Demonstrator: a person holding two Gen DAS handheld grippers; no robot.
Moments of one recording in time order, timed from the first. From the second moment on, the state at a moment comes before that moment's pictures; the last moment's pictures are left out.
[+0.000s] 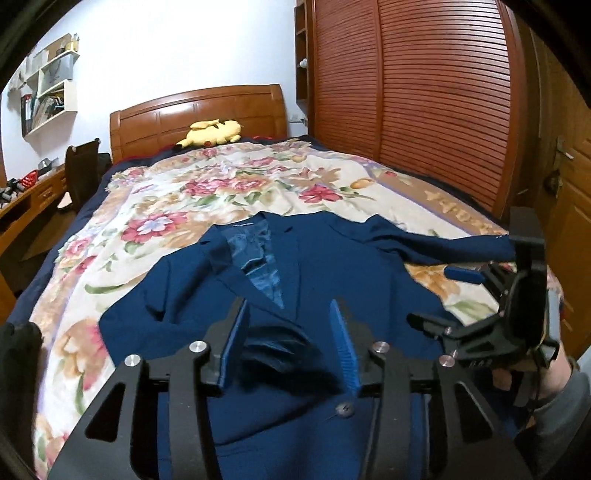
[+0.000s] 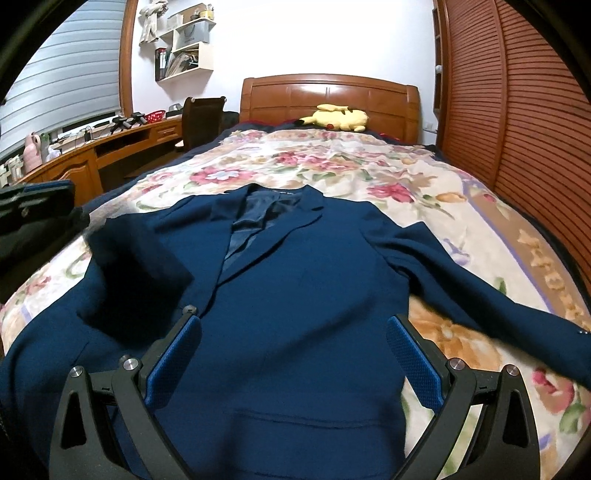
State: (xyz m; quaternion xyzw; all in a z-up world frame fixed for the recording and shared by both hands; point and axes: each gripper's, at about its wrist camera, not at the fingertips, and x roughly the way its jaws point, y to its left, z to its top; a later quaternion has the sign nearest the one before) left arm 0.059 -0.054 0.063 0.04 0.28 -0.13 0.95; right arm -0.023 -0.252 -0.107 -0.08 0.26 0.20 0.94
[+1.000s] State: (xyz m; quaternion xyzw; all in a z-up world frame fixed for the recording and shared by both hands) left arm 0.030 0.068 -0.022 -0.03 0.30 -0.05 0.95; right arm -0.025 -0.177 -0.130 -0.15 0.29 0.35 0.88
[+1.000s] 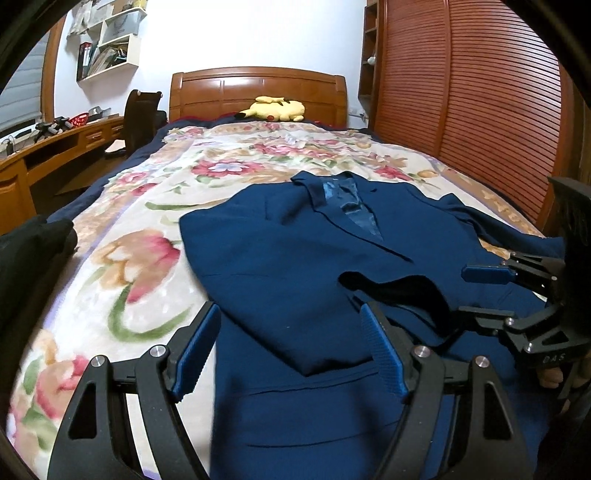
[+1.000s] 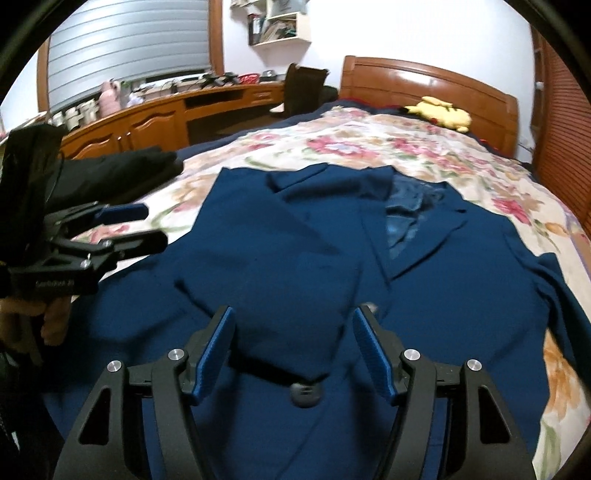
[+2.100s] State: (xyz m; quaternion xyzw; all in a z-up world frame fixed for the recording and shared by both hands) left arm 0.027 0.073 -0.028 -0.01 0.29 -0.03 0.96; right arm 0.002 -0.195 -0.098 -0.10 0.17 0.25 0.95
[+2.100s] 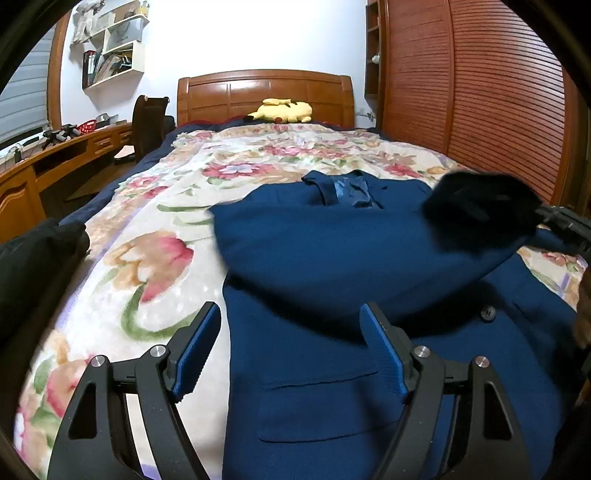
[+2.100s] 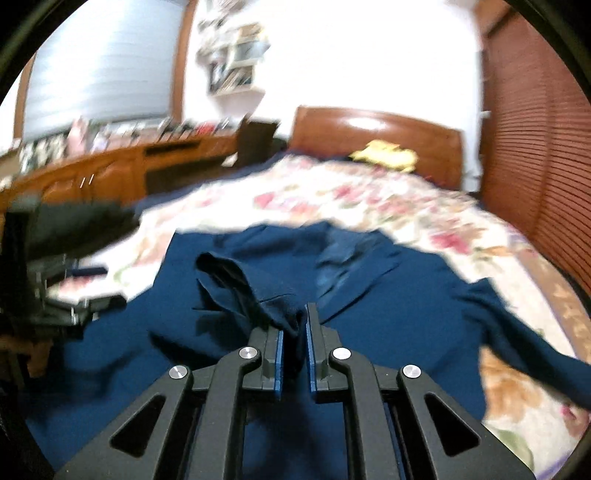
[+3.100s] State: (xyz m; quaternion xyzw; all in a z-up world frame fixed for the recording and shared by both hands) left arm 0.021 0.060 -0.018 -0.02 0.27 -0.06 0.96; right arm -0.064 -0.213 -0.068 -0.12 0.23 0.16 0.95
